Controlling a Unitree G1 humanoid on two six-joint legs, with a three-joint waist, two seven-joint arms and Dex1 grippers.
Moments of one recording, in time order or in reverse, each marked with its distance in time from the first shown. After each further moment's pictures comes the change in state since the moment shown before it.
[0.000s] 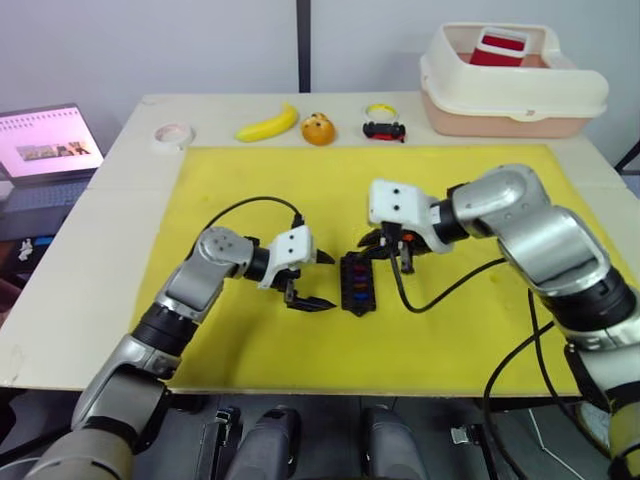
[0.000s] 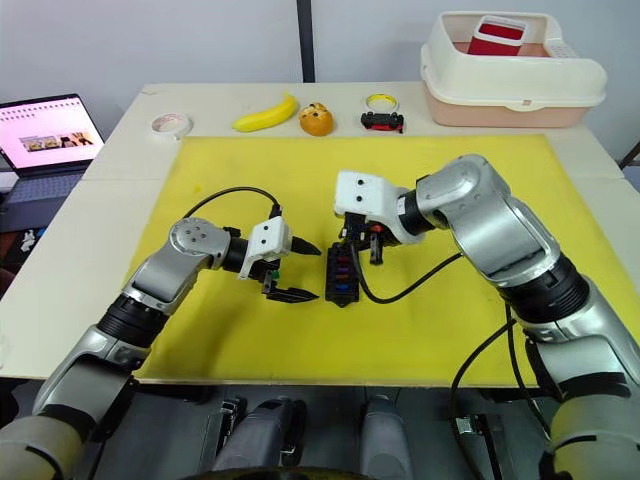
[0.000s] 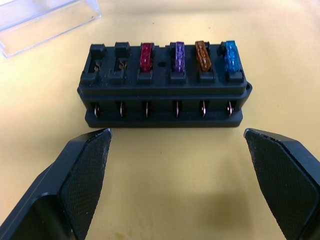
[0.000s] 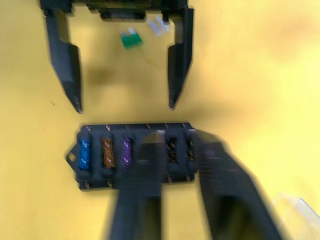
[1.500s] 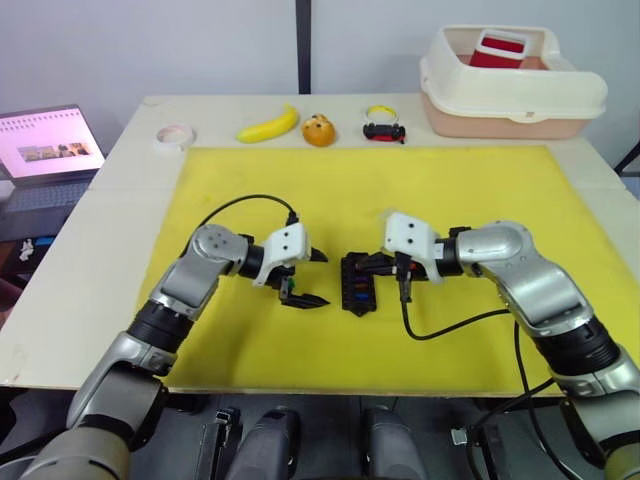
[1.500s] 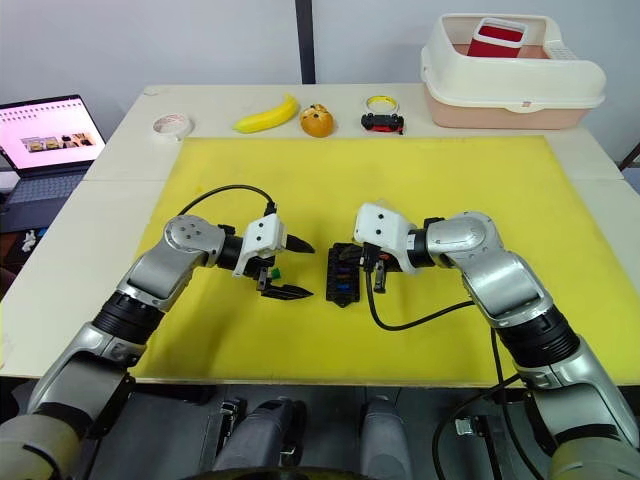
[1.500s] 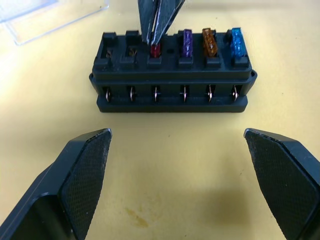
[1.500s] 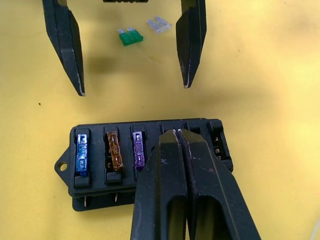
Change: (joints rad) left arm -0.012 0.019 0.005 0.020 0.001 -0.002 -0.009; right arm 0.252 0.049 -0.080 0.095 0.014 -0.285 -0.123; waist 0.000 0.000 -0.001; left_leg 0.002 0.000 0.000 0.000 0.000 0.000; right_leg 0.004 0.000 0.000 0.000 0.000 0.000
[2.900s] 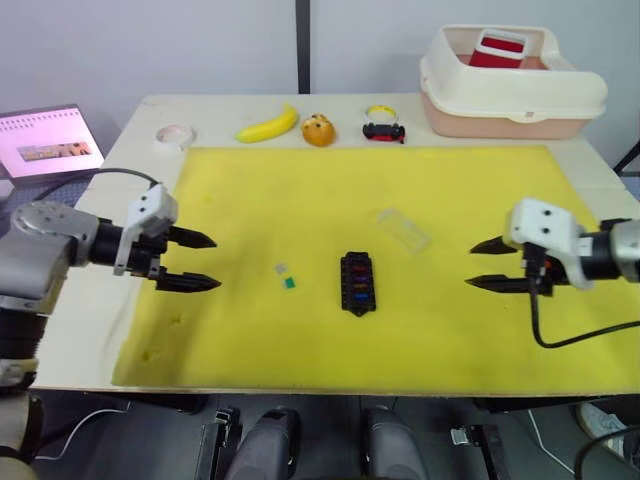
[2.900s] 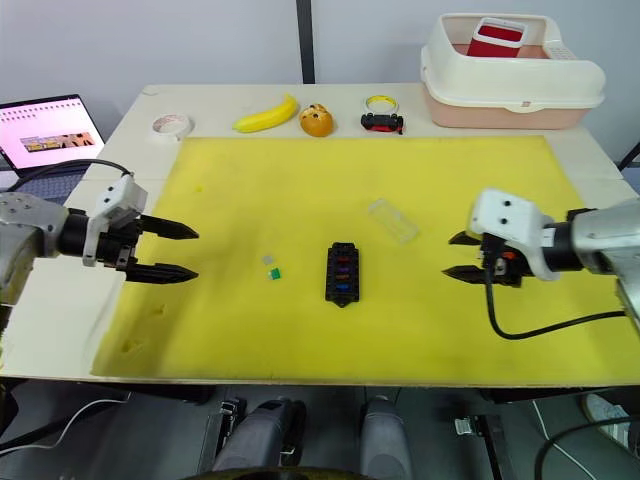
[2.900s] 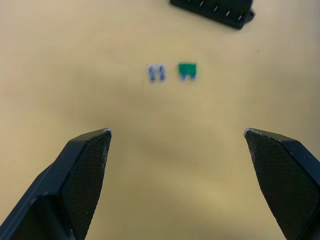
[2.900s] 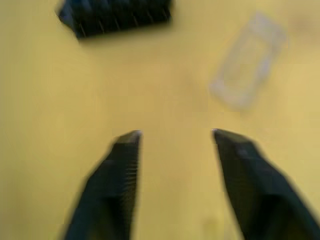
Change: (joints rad) left arm 0.130 0.524 0.316 -0.046 -0.239 0.257 -0.226; right arm 0.348 -0.486 -0.500 -0.105 0.152 0.054 0.172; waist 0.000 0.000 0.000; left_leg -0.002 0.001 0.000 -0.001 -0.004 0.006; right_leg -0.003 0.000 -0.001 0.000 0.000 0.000
